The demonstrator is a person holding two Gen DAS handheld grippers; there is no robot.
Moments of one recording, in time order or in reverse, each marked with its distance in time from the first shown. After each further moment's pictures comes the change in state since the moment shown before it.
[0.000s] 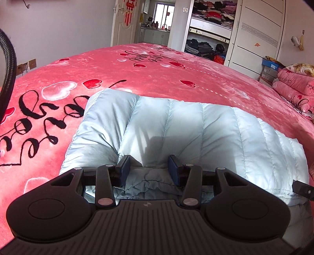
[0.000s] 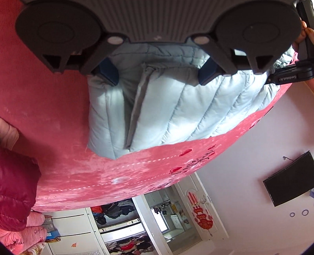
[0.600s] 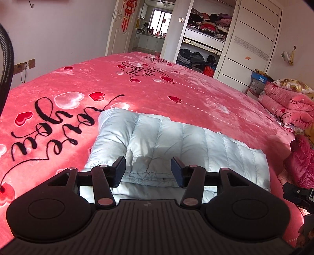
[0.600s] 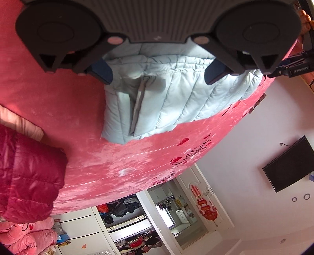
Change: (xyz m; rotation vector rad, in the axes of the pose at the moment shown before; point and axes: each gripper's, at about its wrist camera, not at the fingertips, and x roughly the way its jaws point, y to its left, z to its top) left arm -0.105 0.021 0.004 -0.059 -0.032 -0.077; right arm -0.078 -0.001 0.010 0.094 -0.028 0.016
